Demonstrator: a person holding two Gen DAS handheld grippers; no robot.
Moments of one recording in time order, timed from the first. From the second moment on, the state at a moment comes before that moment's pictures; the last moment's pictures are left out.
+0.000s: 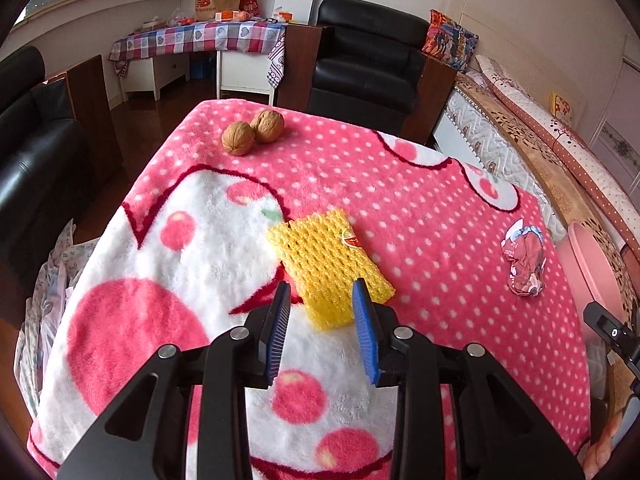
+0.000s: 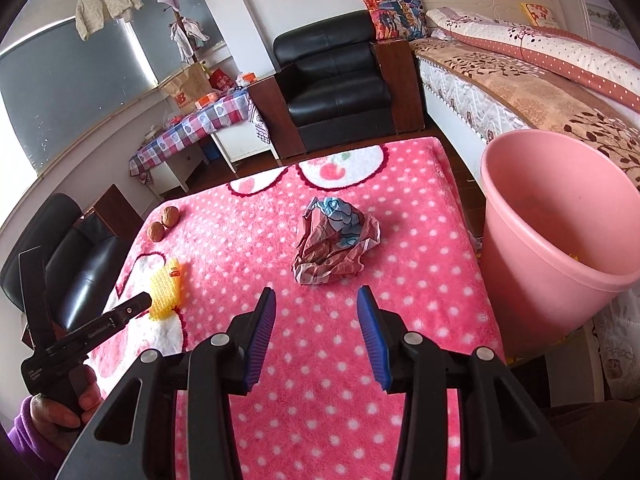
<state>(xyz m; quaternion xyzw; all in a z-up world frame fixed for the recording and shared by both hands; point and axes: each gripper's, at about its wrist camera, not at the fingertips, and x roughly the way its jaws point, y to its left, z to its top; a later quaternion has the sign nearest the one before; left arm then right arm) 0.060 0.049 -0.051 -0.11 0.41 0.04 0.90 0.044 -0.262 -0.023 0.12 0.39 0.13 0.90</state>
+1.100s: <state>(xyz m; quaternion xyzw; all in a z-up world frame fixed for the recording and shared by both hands) 0.060 0.031 -0.037 -0.11 0.38 -0.02 0.92 0.113 -0.209 -0.050 0.03 0.41 0.07 0.91</state>
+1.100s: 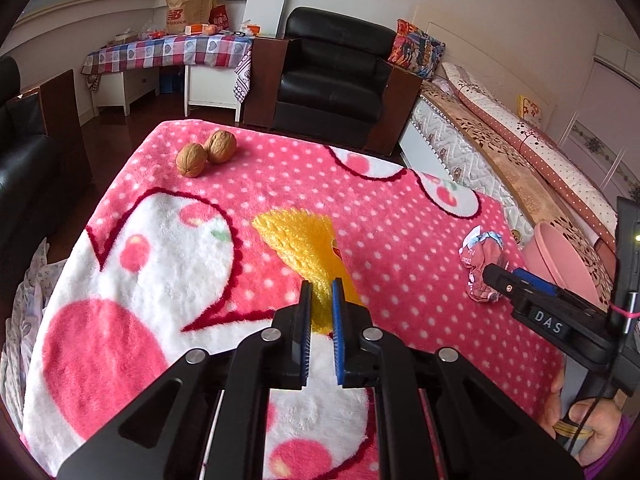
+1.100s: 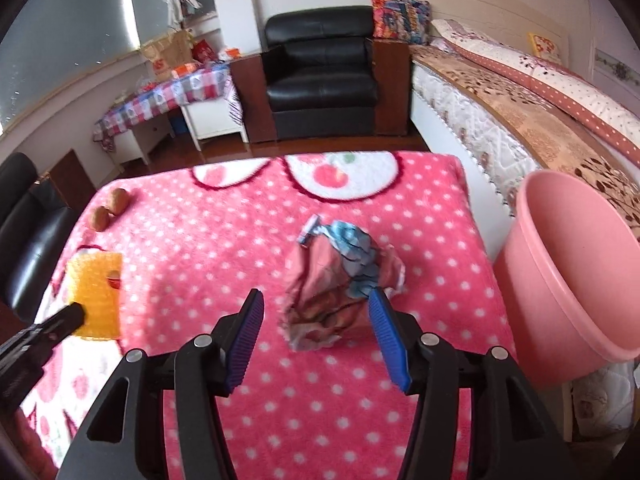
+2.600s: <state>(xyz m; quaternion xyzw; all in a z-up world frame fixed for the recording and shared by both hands) 0.083 -0.133 0.026 -0.01 0.30 -0.15 0.94 0.044 -0.343 0.012 0.14 0.34 0.06 0.93</state>
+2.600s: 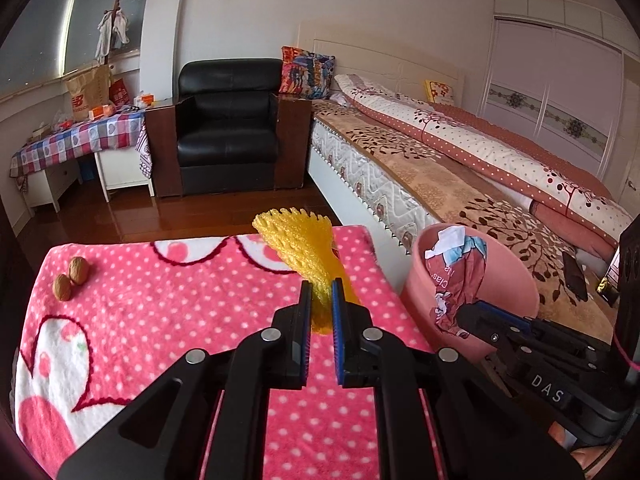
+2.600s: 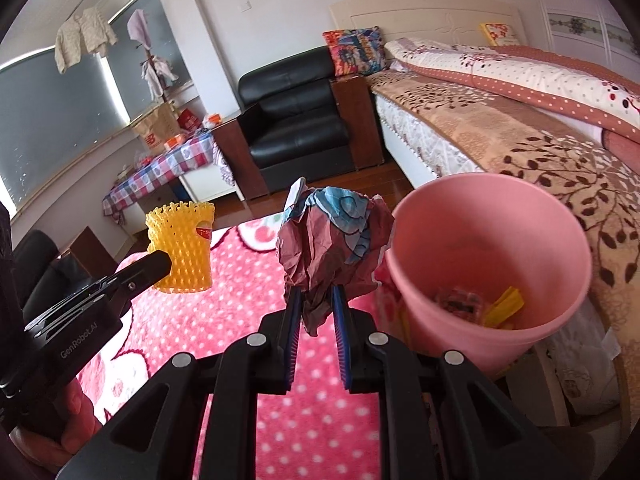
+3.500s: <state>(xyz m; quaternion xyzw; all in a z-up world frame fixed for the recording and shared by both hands) 0.112 -0.263 0.012 0.02 0.32 -0.26 0.91 0.052 -0.466 -0.013 0.19 0.34 -0.04 0.92</state>
